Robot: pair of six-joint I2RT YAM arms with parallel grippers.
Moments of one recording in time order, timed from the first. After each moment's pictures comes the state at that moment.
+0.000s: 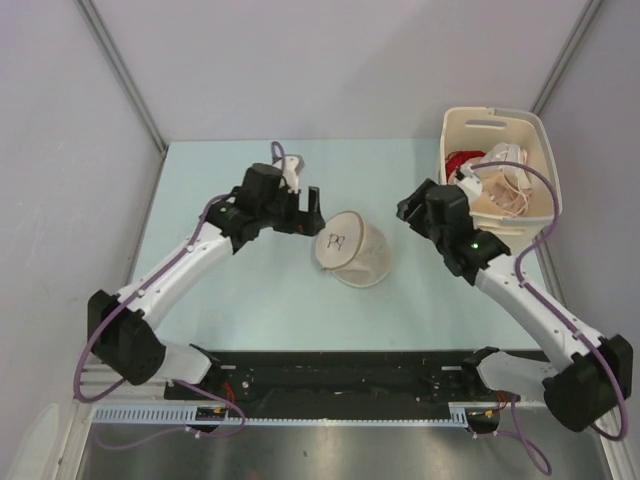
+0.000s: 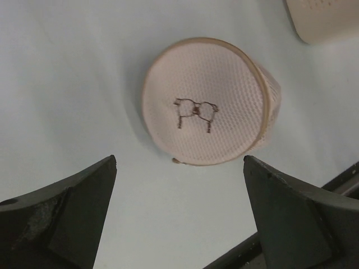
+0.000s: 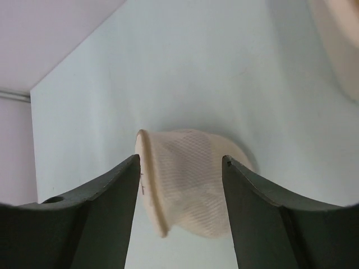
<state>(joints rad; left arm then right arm) -0.51 1.36 1.23 -0.51 0.09 -0.32 0.55 1.20 1.01 -0.32 0.37 0.90</state>
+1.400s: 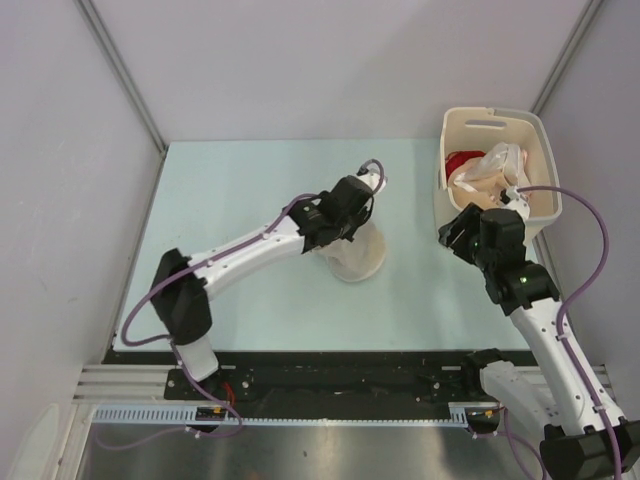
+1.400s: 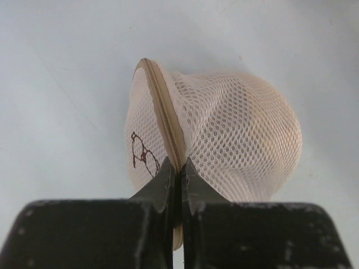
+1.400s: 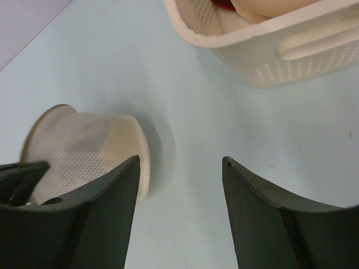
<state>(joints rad) -0.90 1.79 1.59 -0.58 -0.36 -0.08 0.24 0.83 0.89 -0.59 0.20 0.70</state>
